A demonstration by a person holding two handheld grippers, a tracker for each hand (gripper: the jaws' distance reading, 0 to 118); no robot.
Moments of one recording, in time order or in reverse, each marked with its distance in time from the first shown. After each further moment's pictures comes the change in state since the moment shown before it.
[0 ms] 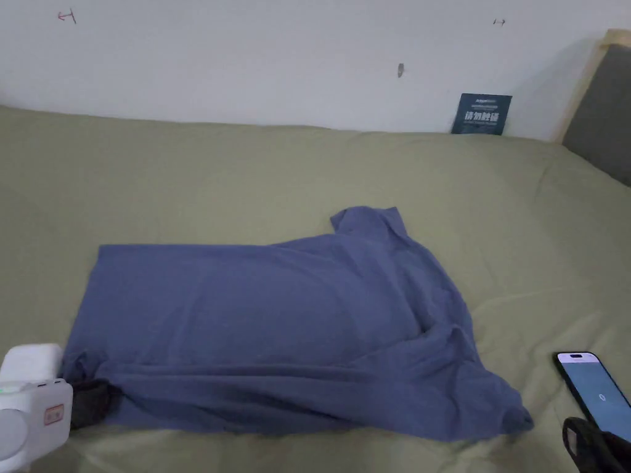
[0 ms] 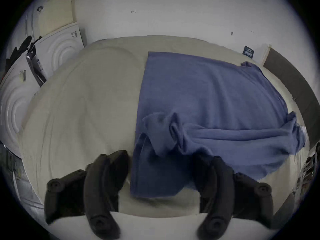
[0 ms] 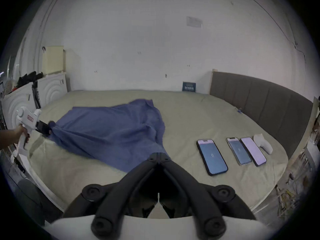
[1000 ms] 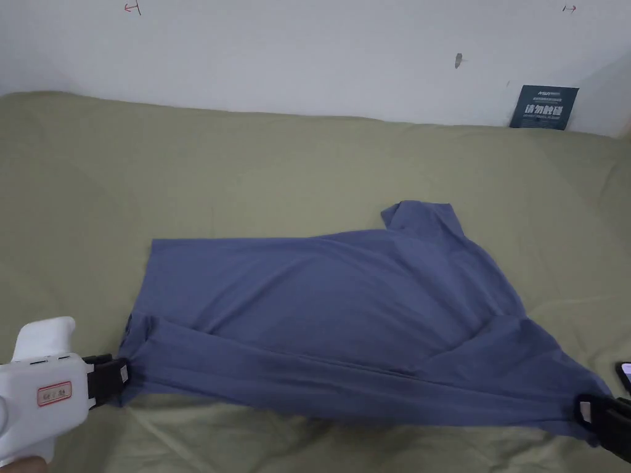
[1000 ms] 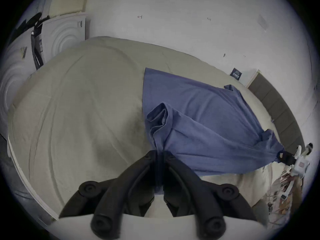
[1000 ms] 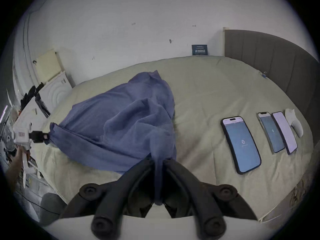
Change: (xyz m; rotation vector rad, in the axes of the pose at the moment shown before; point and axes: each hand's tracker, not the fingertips) left arm -0.037 -0.007 0.060 0.043 -0.226 0.199; right arm 0.031 0.033 -0.077 -0.254 0.195 -0.181
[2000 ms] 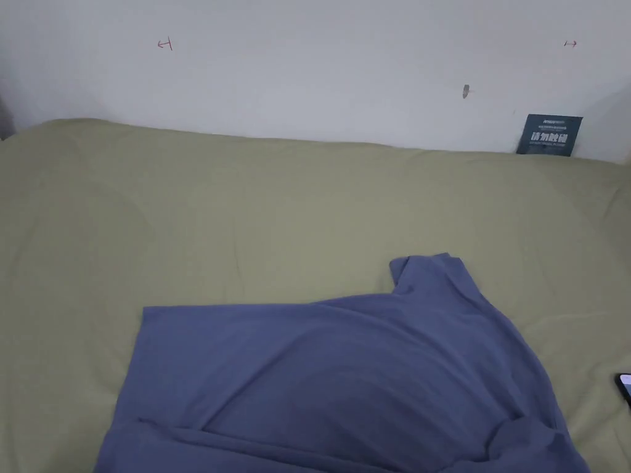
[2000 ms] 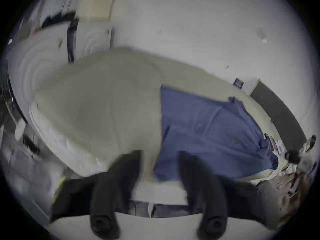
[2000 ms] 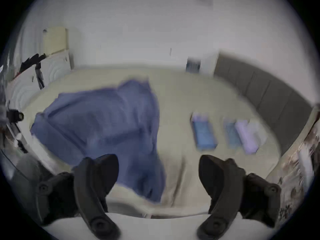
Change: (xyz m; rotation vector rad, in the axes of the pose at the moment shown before) left arm -0.017 -0.124 0.154 0.238 0.111 -0.043; right arm -0.032 -0.080 0.128 0.255 -0.208 0.303
